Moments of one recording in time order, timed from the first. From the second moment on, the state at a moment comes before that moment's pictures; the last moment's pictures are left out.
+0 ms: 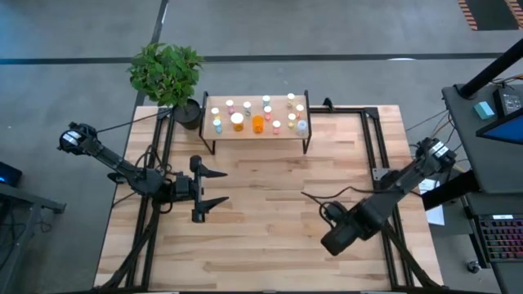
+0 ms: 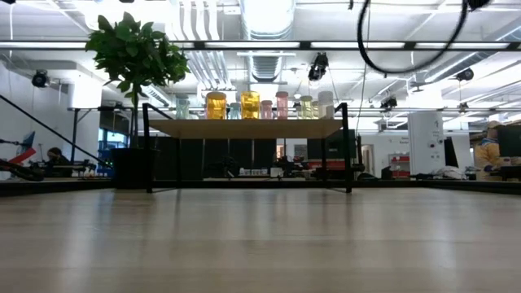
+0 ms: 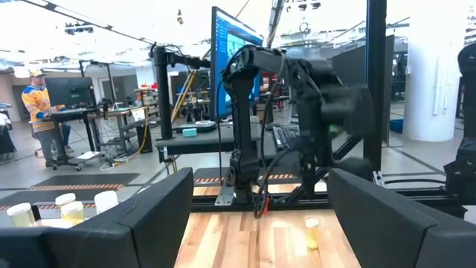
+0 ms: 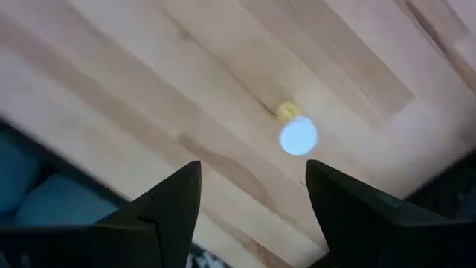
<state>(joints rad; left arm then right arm) -0.52 0.95 0.53 0.65 -0.60 0.16 0.65 1.56 1.28 -1.18 -0.08 1.52</state>
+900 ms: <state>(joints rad) -0.52 0.95 0.53 0.65 -0.60 0.16 0.66 1.75 1.16 -1.14 -0.13 1.38</state>
